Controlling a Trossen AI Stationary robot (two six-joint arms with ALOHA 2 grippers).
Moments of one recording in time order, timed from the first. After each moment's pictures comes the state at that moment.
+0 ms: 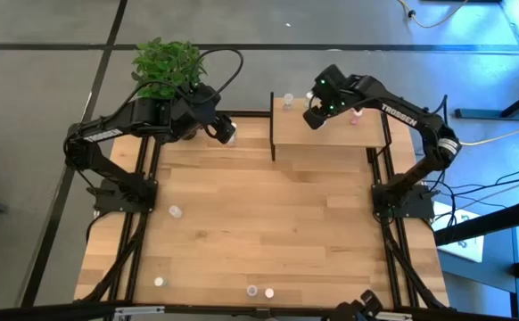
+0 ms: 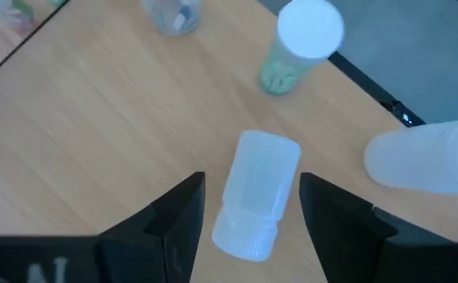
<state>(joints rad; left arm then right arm) 0.11 1.42 1.80 -1.09 -0.76 -0.35 -0.70 1.57 1.47 -0.98 0.09 0.14</state>
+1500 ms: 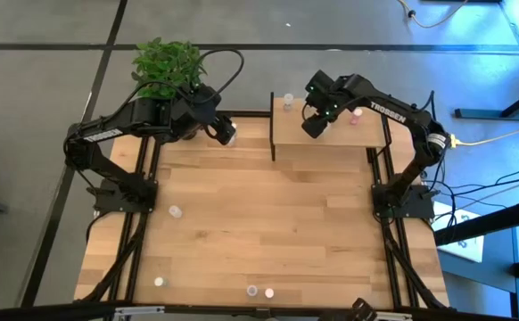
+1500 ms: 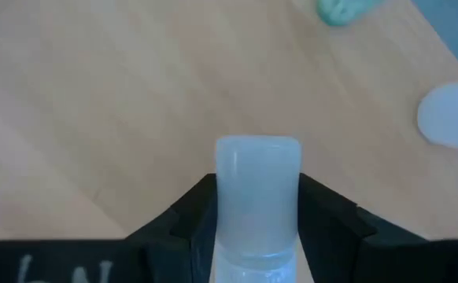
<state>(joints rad) 0.11 1.42 1.80 -1.09 -0.74 -0.35 -0.64 1.67 1.57 -1.21 0.08 0.10</state>
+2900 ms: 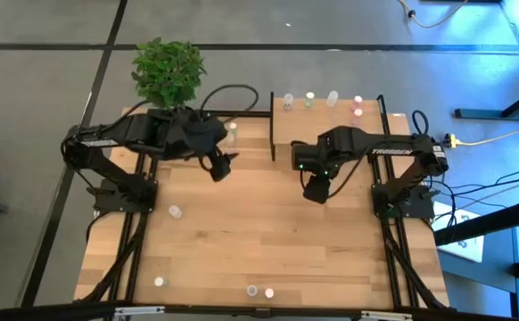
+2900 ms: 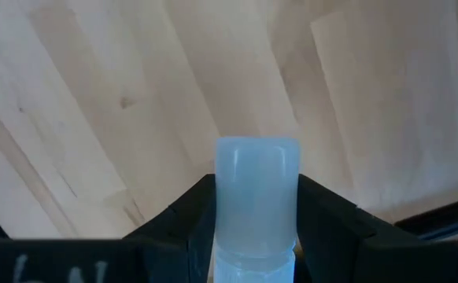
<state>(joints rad) -0.09 1.42 1.80 -1.14 -0.51 -0.37 0.03 1.67 1.72 -1.57 0.04 0.41</state>
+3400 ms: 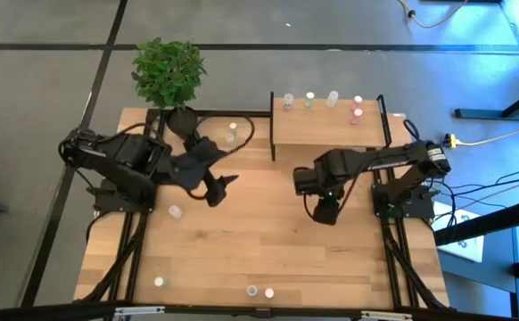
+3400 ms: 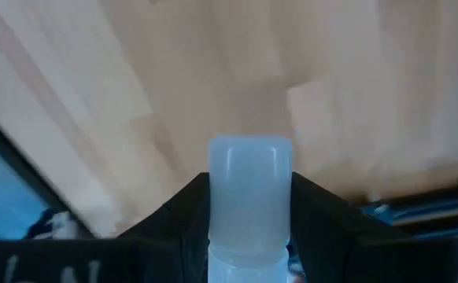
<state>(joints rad) -0.33 1.43 1.80 -1.14 -0.64 -0.60 0.15 1.67 1.56 -1.57 -0.14 0.47</state>
